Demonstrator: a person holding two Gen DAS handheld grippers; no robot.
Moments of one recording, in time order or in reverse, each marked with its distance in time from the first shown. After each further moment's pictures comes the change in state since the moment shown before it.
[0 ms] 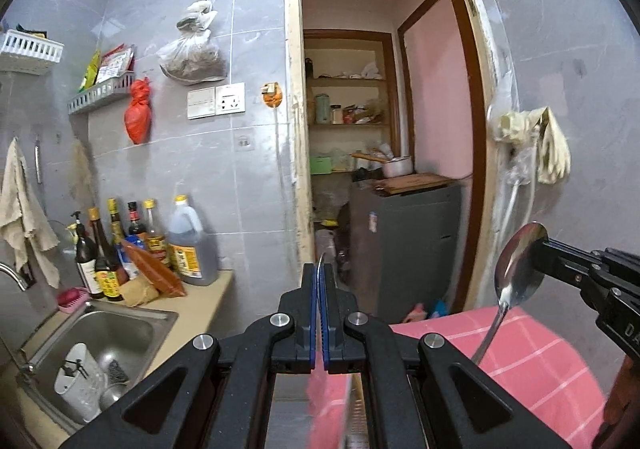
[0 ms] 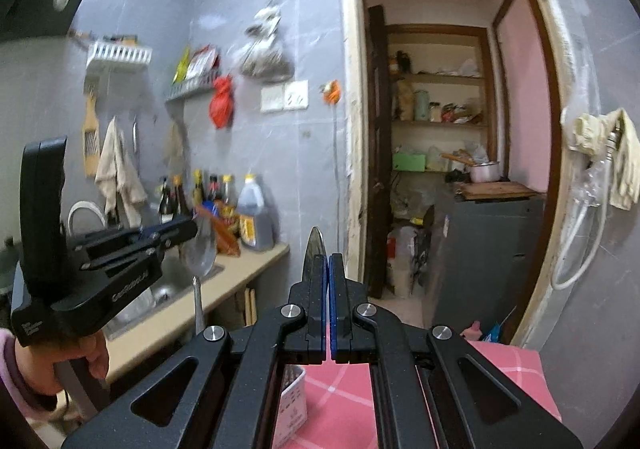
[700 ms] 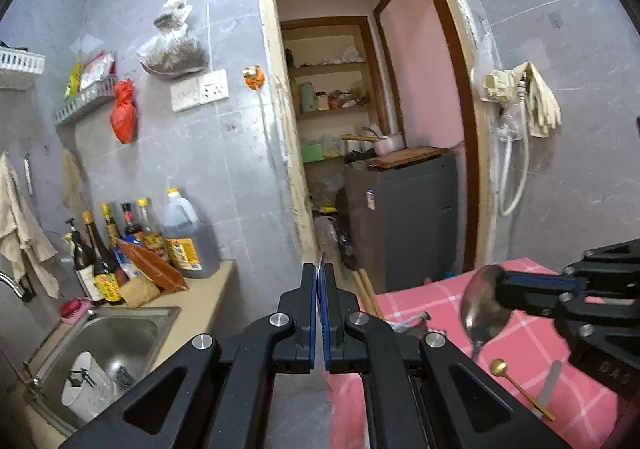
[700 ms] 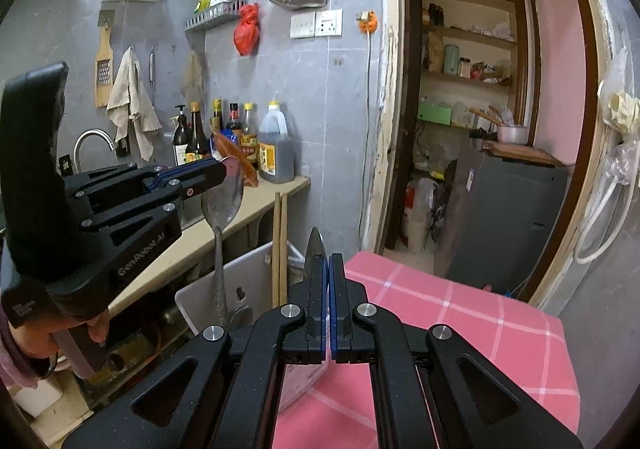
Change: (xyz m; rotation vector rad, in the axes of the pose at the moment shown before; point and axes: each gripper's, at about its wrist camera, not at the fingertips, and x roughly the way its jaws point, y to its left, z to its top) left arm 0.007 -0.004 -0.045 0.100 0.032 -0.036; right arm 0.033 0.027 -0.059 -0.060 0.195 0.054
